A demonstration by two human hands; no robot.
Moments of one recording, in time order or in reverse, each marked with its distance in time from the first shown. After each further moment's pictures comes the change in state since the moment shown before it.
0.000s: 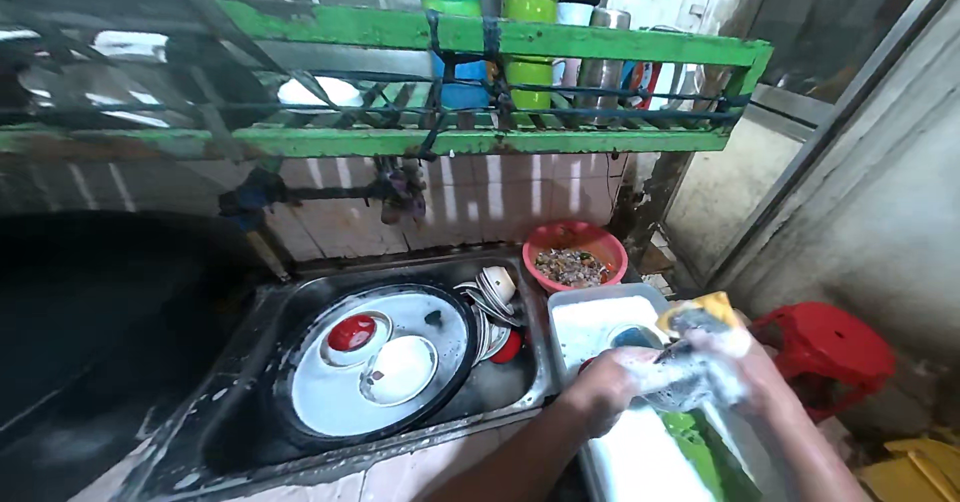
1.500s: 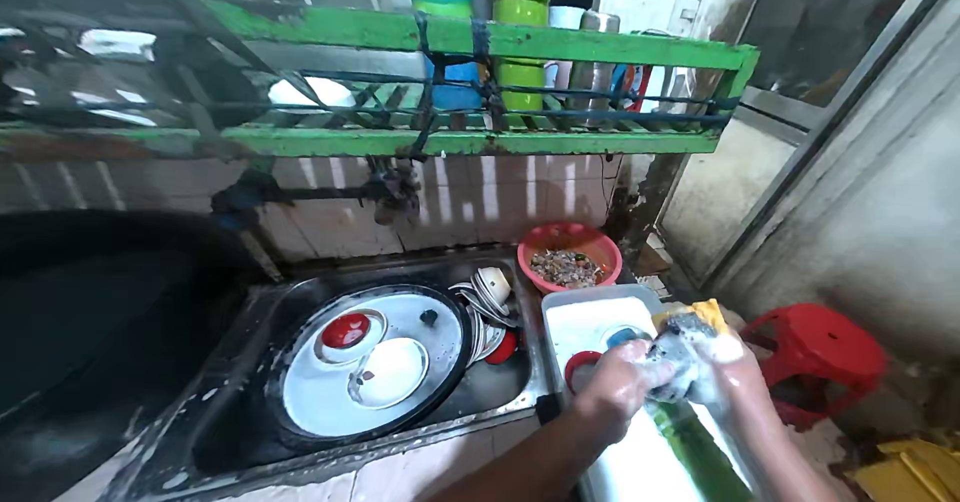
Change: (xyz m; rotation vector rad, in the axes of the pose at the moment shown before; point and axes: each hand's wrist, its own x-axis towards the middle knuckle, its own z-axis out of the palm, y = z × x) left_hand 0.006 0.004 0.025 -0.097 0.170 0.009; right_hand -0.012 -0.004 0.006 -0.163 0.191 0.068
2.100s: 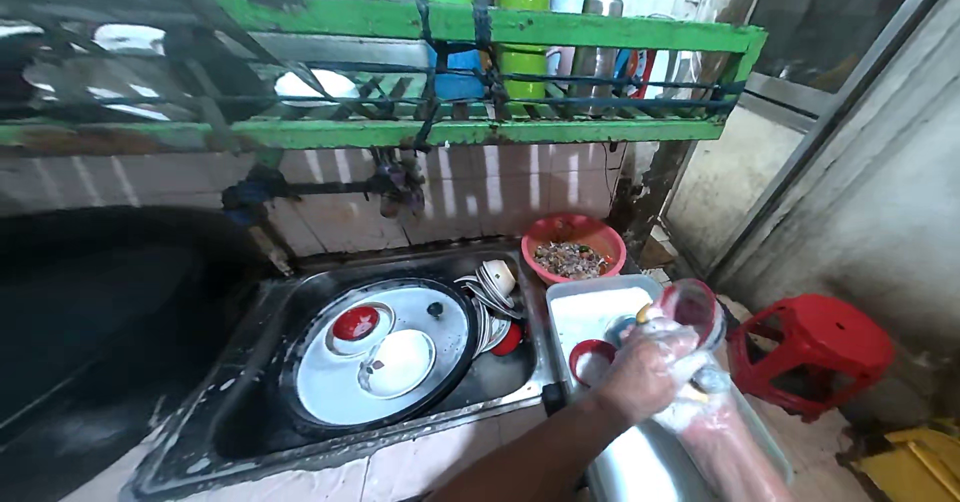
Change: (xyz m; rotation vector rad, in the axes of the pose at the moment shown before) left_hand 0.019 -0.027 0.003 0.768 0.011 0.880; right_hand -0.027 0.028 0.044 1.460 -0.282 0.522
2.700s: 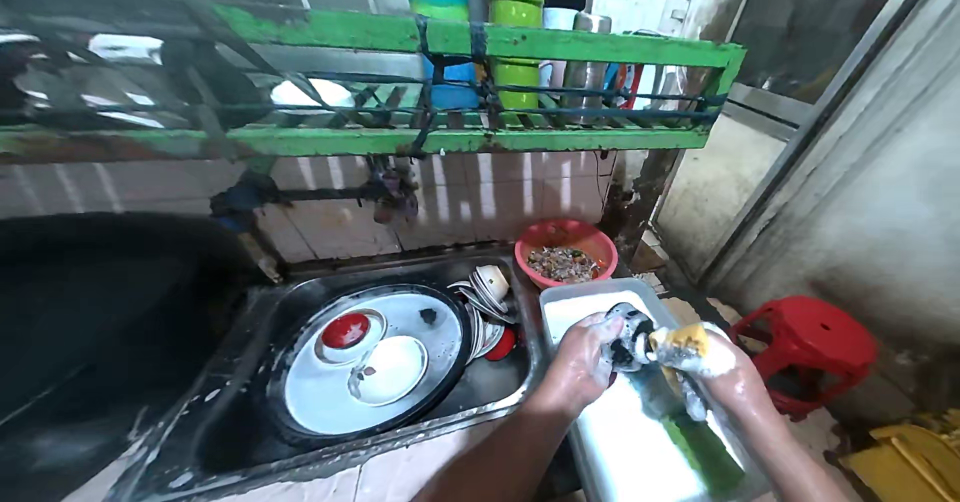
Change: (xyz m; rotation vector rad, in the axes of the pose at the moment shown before) left_hand -0.001 -0.007 -0.032 -1.126 0.358 -0.892; right_hand -0.022 -0.056 0.024 -1.666 0.132 -0.471
